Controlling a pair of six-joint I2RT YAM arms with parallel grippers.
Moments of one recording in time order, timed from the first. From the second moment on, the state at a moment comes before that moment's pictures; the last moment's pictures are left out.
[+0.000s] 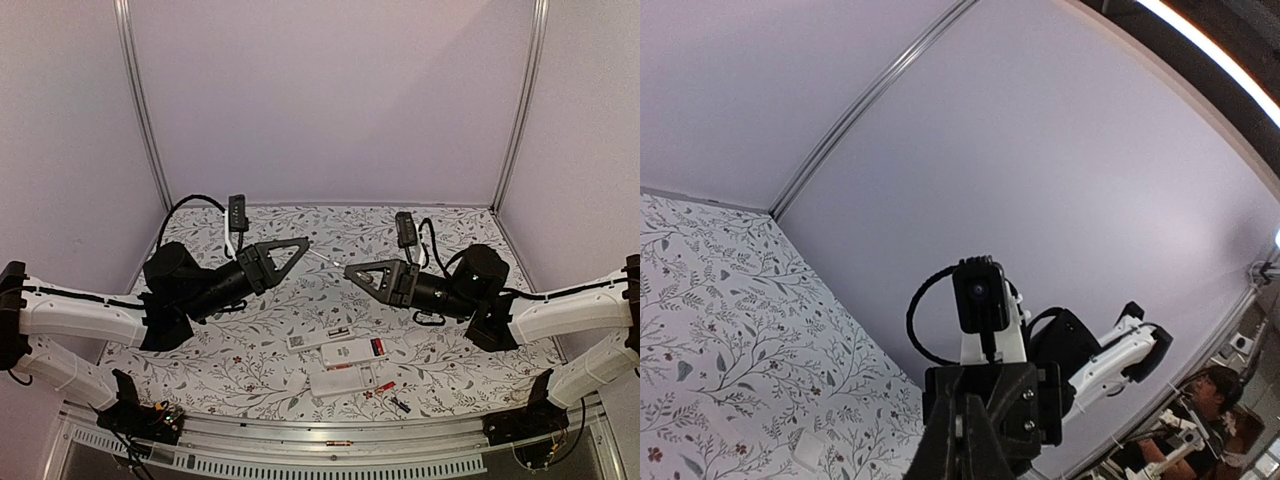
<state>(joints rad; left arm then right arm) -1.01 1.27 0.58 0.95 0.06 -0.80 0.97 1.36 0.59 0.94 -0.35 0.95</state>
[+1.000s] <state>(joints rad) -1.21 1.52 0.74 0.16 -0.16 -0.55 0.77 1.07 0.57 -0.08 -0.03 0.67</state>
